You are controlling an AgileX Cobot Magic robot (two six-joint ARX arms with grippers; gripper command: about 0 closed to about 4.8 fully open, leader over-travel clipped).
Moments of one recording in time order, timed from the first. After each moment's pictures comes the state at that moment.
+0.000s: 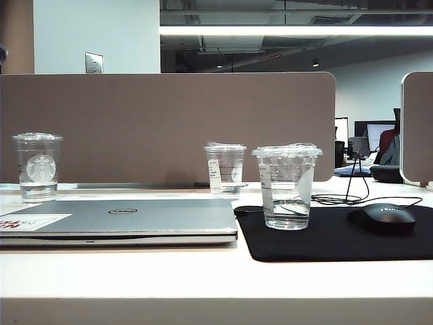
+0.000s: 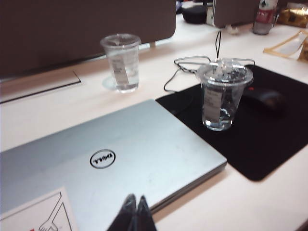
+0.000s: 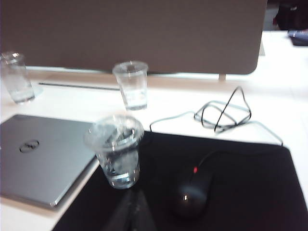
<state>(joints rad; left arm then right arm) -0.74 0.12 0.24 -0.25 -0.20 0.04 0.08 0.01 0.39 -0.45 -0.20 0.05</state>
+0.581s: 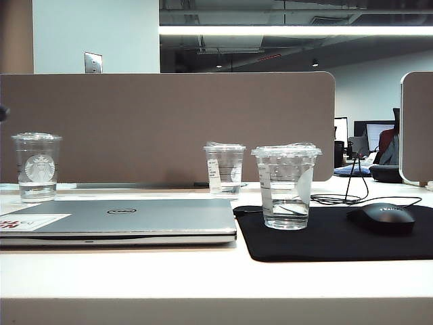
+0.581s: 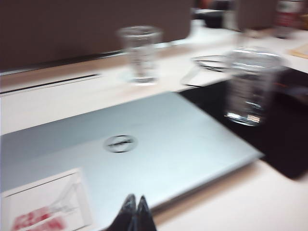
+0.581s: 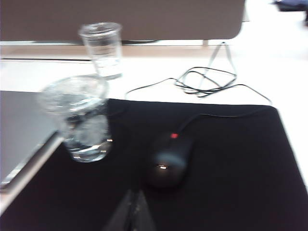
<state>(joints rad) -0.63 0.00 0.02 -0.08 -0.18 0.03 0.08 0.00 0.15 -0.29 -0.12 0.05</state>
